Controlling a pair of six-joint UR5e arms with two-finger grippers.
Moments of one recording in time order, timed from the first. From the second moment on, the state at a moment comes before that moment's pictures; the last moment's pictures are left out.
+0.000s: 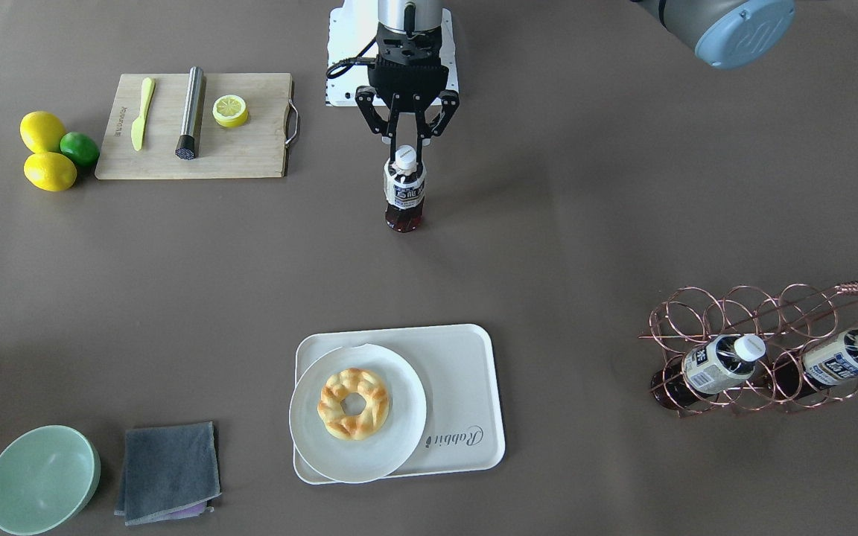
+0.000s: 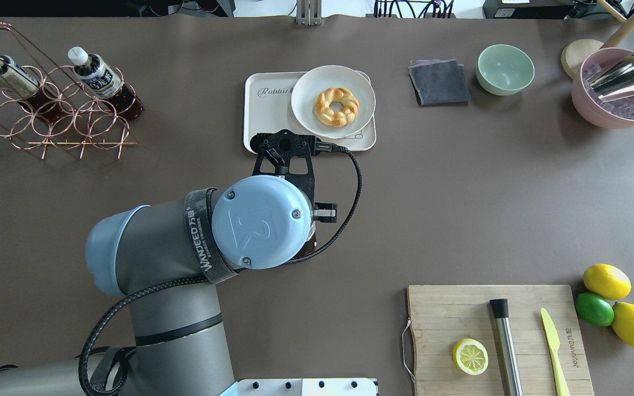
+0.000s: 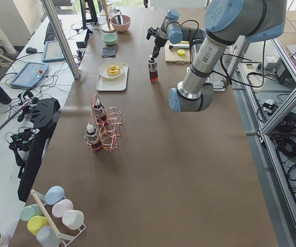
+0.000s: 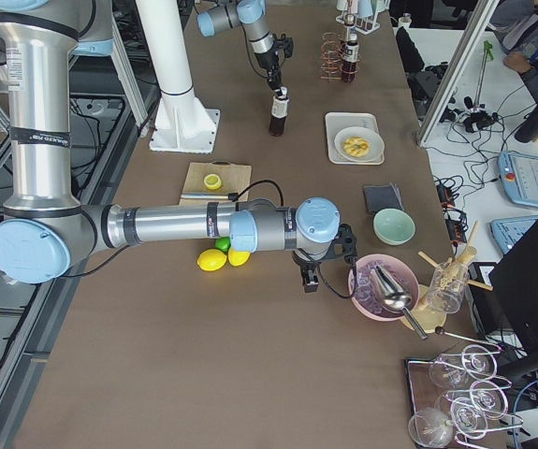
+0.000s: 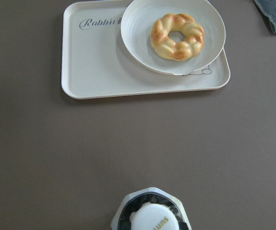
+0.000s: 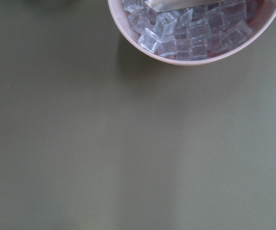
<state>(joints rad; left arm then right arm) -0.35 -2.39 -1.93 -1.29 -1.46 -1.28 1.51 -1.61 1.71 -1.57 2.53 -0.07</state>
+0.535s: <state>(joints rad) -0.35 -2.39 -1.94 -1.29 -1.46 -1.28 1.51 -1.57 1.74 -1.57 2.53 0.01</state>
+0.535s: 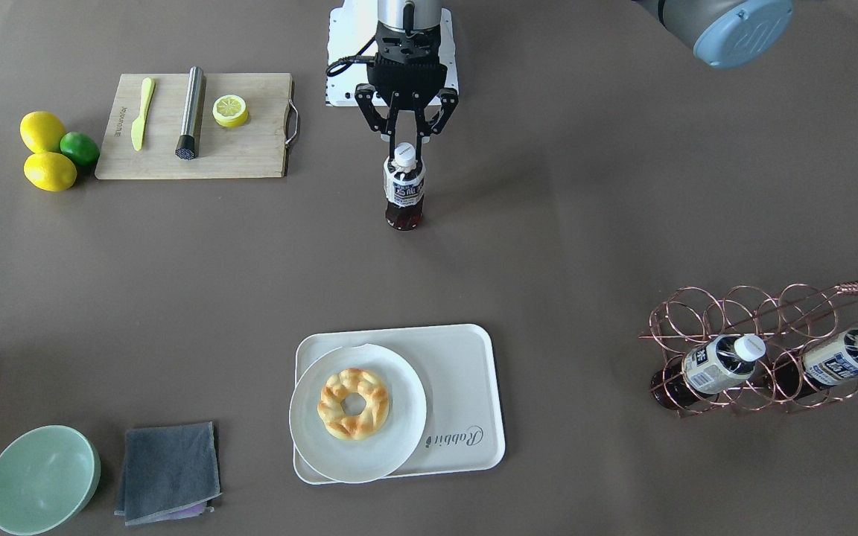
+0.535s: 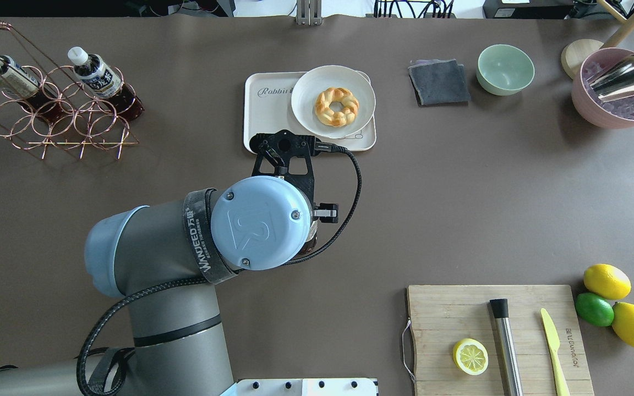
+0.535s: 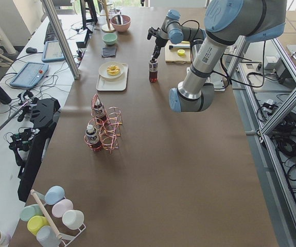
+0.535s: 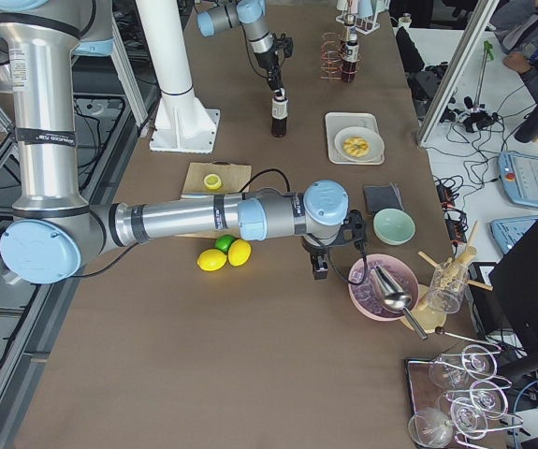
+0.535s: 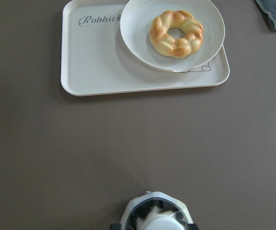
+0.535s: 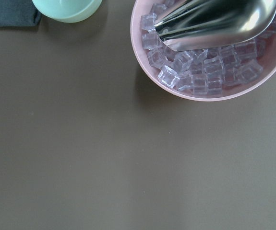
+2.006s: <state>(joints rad) -0.77 -2.17 -2.09 -1.35 -1.82 -1.03 0.80 -0.93 2.05 -1.73 2.16 1.26</state>
